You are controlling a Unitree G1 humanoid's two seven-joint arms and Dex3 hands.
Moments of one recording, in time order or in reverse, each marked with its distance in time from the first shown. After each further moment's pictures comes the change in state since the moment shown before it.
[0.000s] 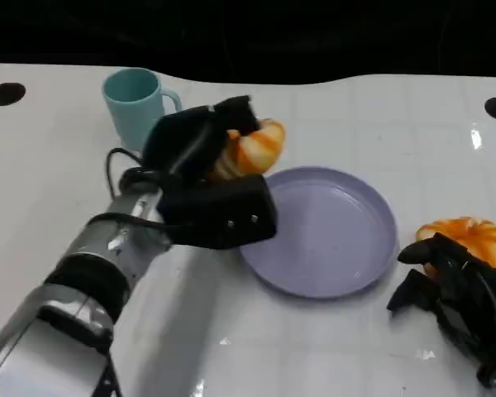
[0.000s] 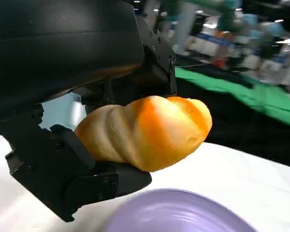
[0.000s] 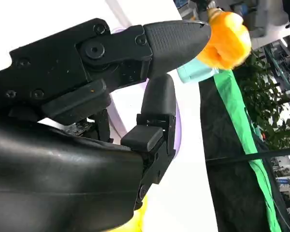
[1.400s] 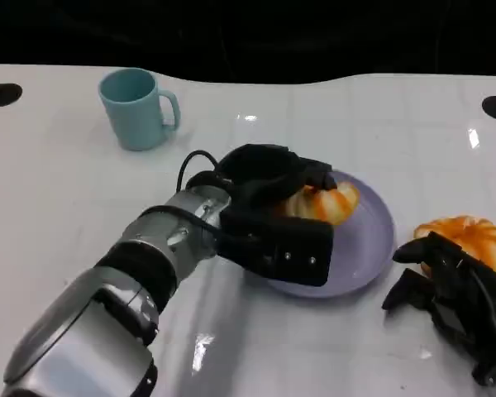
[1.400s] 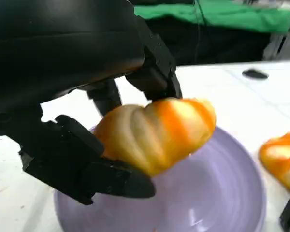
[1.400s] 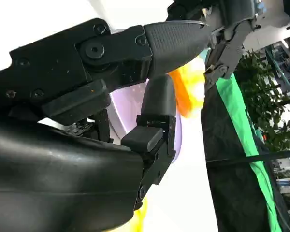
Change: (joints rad) left arm -0.099 -0.099 -0.177 0.091 0.109 0.023 -0.254; right arm 0.005 0.004 0.022 -0.030 0.007 0.032 -0.013
